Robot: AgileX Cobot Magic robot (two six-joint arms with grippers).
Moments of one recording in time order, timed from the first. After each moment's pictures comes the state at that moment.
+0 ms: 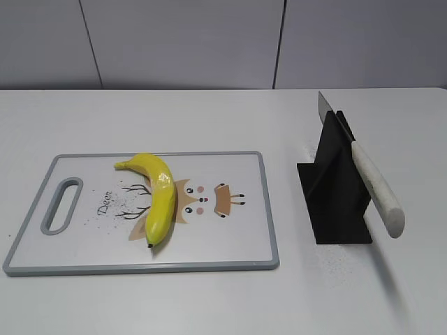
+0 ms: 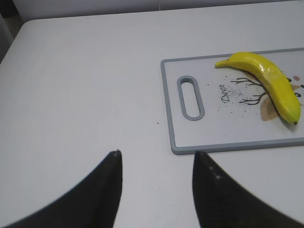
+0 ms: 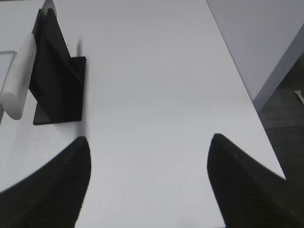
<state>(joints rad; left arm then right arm) -0.04 0.00 -0.49 -0.09 1.10 0.17 0.00 0.07 -0.52 -0.07 1.05 0.12</state>
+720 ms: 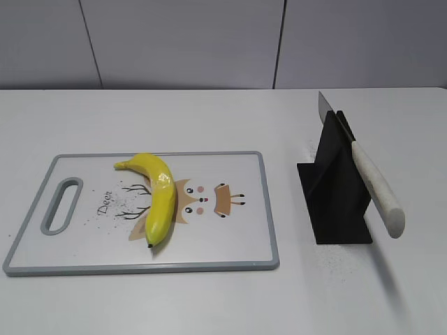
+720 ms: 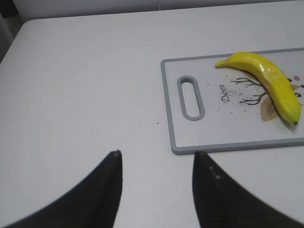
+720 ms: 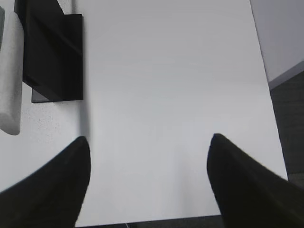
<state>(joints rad) -0.04 0.00 -0.49 -0.09 1.10 0.17 0.00 0.72 -0.81 -0.04 1.07 0.10</state>
